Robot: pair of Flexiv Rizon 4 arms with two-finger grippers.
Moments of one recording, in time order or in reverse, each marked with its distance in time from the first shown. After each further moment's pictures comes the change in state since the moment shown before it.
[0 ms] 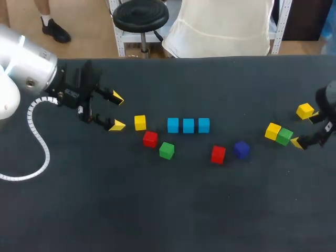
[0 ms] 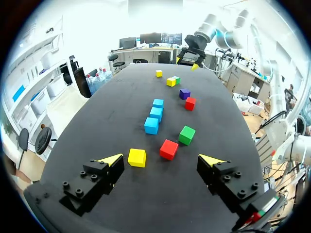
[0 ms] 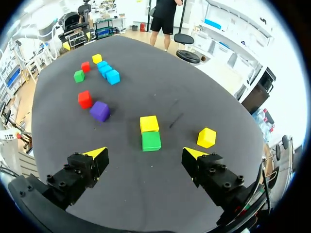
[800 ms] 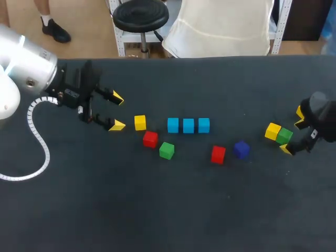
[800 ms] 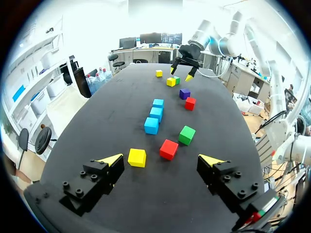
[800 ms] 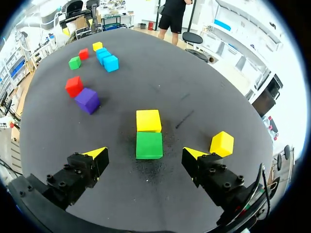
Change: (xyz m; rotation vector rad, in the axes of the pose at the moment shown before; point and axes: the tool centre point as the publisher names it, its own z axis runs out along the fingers) left arm 0.000 0.000 0.000 0.000 0.000 0.000; right arm 0.010 -0.010 0.058 -0.036 0.006 -0.066
